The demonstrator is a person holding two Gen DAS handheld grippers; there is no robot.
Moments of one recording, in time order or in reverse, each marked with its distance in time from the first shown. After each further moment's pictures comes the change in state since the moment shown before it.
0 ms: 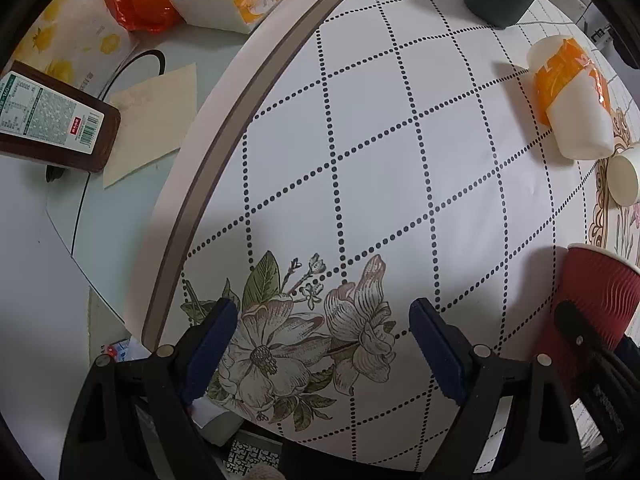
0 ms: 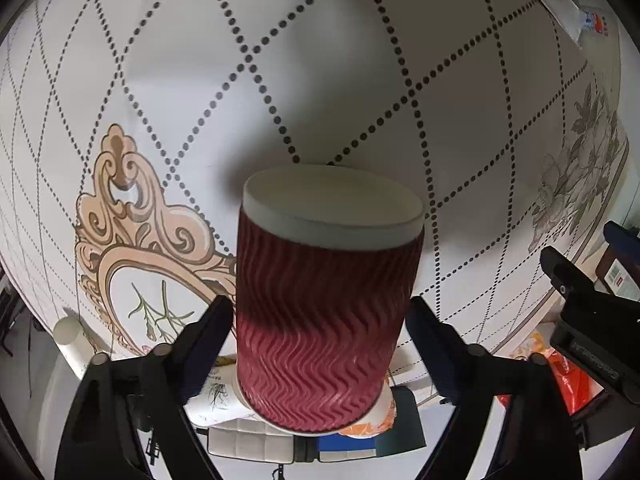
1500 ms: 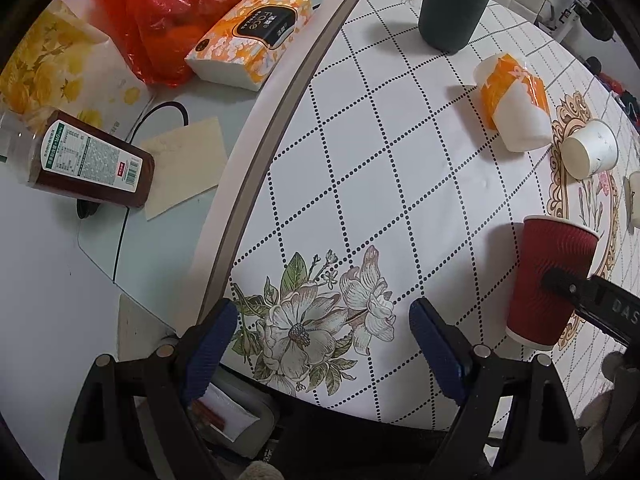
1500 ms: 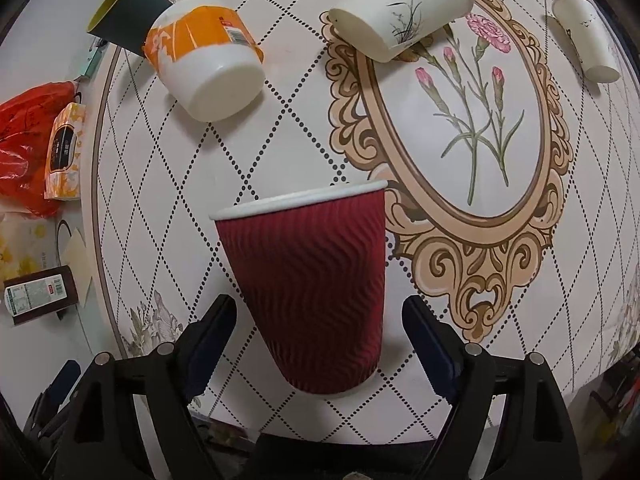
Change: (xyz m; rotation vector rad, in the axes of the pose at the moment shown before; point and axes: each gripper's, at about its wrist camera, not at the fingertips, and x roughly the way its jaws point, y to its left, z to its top) left arm -0.072 -0.005 -0.020 0.131 -0.090 -0.046; right arm 0.035 0.024 -0.143 -2.681 0.115 -0.987
